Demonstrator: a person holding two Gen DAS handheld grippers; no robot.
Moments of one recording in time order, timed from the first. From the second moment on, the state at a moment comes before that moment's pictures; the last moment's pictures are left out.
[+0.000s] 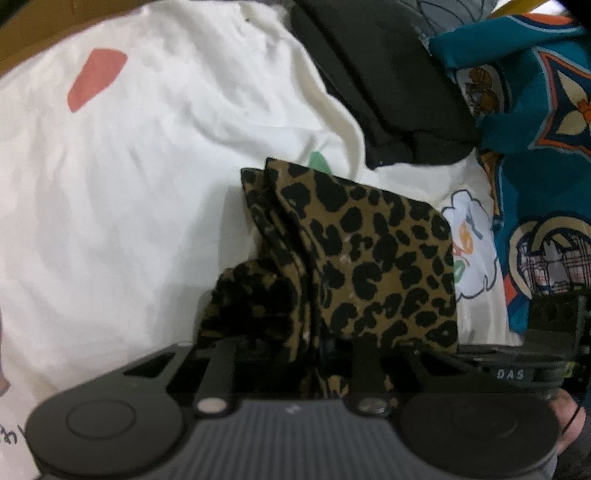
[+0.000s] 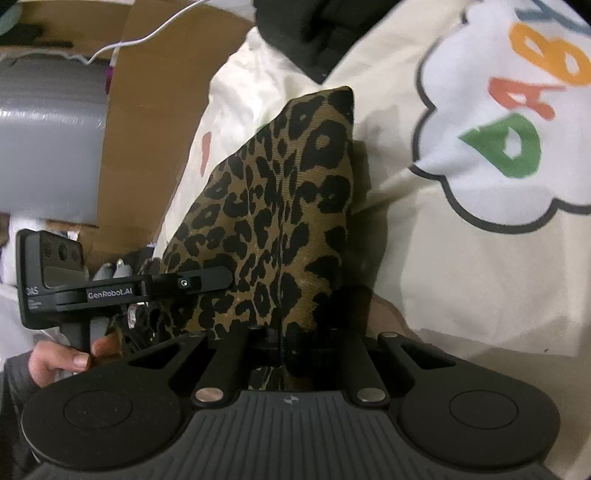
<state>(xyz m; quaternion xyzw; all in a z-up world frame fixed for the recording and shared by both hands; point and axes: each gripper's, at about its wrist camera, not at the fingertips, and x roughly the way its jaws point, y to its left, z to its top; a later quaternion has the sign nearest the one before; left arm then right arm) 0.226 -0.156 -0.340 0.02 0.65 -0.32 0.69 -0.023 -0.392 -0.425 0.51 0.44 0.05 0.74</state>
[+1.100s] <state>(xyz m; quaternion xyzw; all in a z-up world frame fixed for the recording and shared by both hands) 0.119 -0.061 -0.098 -0.11 0.47 -0.23 0.85 0.006 -0.335 -0.121 0.27 0.43 0.14 0.85</state>
